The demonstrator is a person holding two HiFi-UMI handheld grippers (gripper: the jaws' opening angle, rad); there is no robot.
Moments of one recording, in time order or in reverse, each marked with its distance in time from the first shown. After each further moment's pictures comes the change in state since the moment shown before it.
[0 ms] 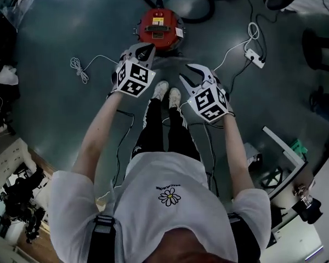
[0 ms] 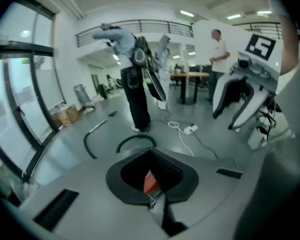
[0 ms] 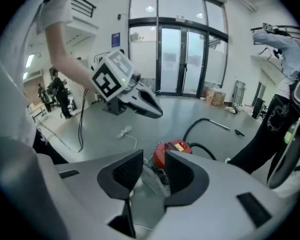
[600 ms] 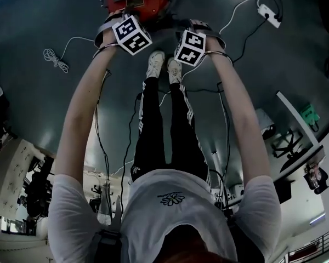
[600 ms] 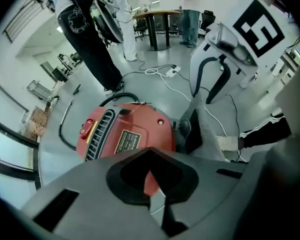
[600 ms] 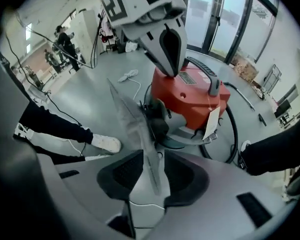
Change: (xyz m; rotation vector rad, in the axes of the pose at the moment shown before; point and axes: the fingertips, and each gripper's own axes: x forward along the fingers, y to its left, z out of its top) left arm 0.258 -0.016 -0.208 0.411 0.476 -0.183; right arm 0.264 -0.062 -0.261 -0.231 0.485 0.116
